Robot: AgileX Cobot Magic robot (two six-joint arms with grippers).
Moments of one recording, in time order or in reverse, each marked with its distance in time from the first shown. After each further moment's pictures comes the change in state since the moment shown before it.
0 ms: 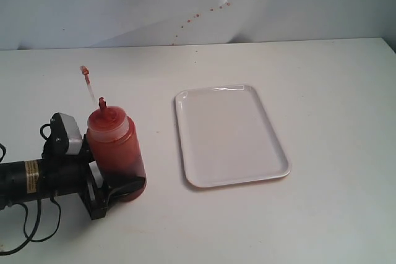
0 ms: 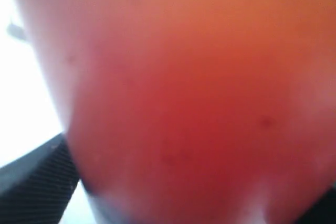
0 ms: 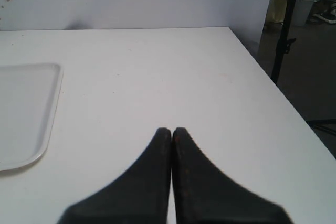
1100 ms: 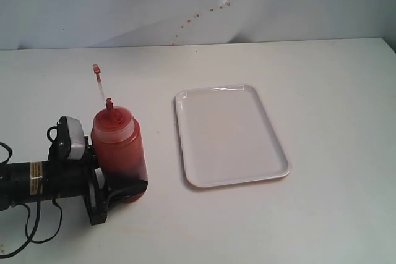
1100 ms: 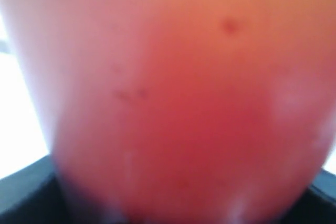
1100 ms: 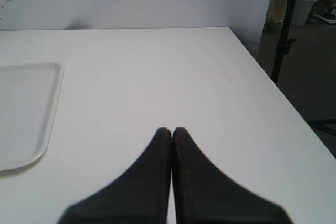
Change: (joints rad) left arm 0.000 0.043 -0.037 0.082 -0.050 0.008; right arm 0.000 0.000 0.000 0.000 0.000 0.000
